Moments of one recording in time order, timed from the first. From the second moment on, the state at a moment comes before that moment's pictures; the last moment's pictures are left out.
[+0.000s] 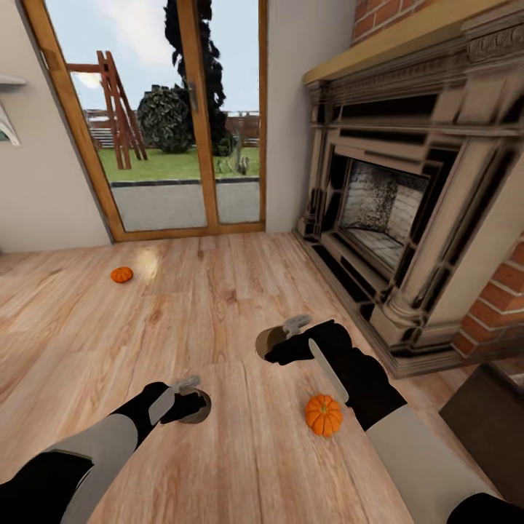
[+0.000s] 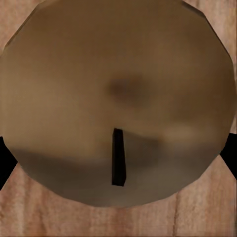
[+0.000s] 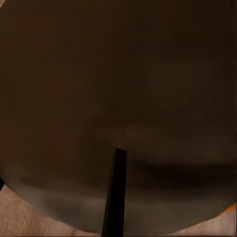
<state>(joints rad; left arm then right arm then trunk) -0.87 0.03 -0.19 -0.18 0.52 0.48 0.05 -0.80 0.04 0.42 -1.14 -0.16 1.04 0.18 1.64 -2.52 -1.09</state>
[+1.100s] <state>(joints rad) -0.87 0.03 -0.19 -0.18 0.52 0.48 0.05 -0.80 0.04 0.43 -1.08 -0.15 1.03 0.18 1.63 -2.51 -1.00</state>
